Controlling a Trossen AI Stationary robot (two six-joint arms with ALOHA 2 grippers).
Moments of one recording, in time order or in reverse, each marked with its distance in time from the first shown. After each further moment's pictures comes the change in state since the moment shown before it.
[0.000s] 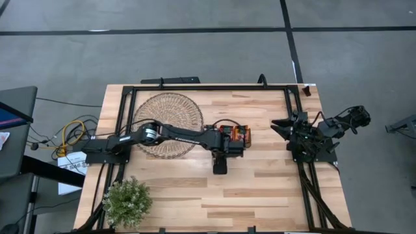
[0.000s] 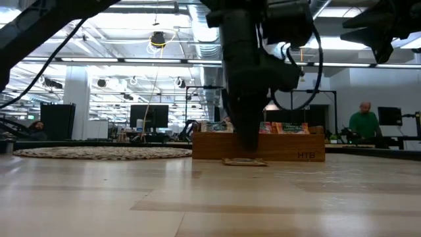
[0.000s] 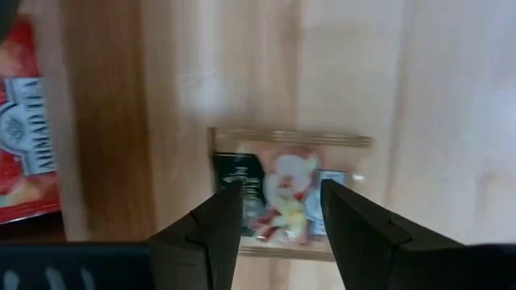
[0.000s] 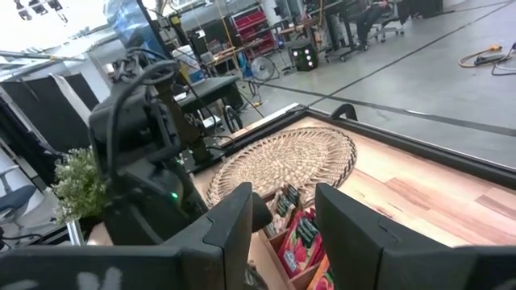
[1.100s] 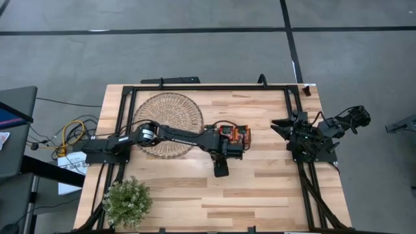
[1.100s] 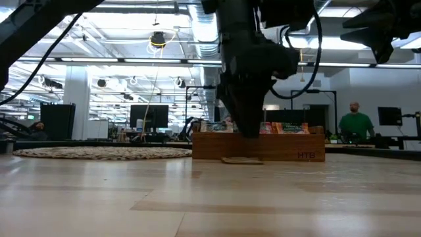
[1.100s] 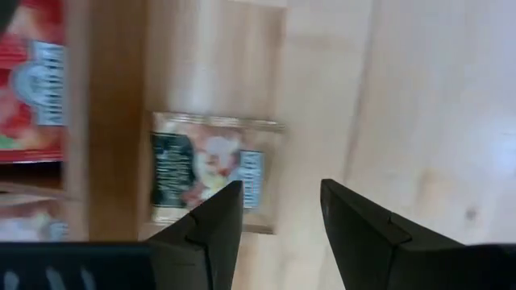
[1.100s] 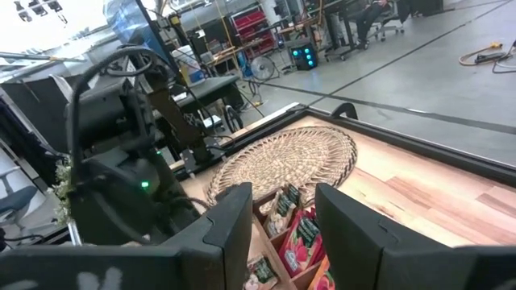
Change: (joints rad) left arm -0.026 -0.040 0.000 -0.024 -0.008 -0.158; right arm 0.000 0.000 0.000 0.000 0.000 0.008
